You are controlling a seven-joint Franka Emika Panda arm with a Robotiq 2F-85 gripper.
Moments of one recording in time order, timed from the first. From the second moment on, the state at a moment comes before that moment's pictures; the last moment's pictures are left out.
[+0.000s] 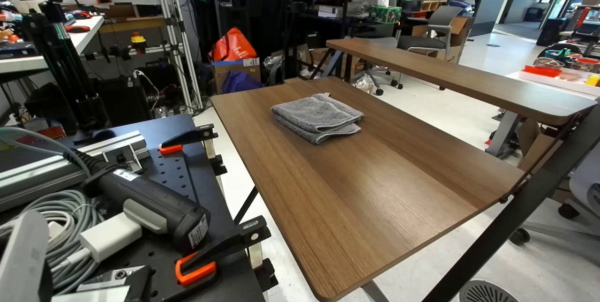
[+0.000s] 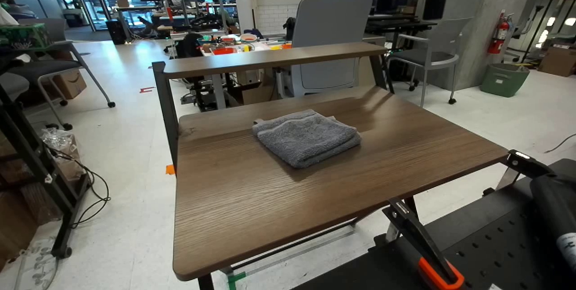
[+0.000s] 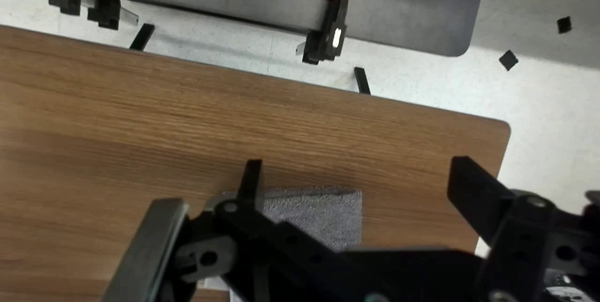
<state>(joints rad) 0.14 -0.12 0.05 -2.38 0.15 2.12 -0.13</state>
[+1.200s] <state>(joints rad) 0.19 0.67 0.10 -1.81 -0.02 2.32 0.05</state>
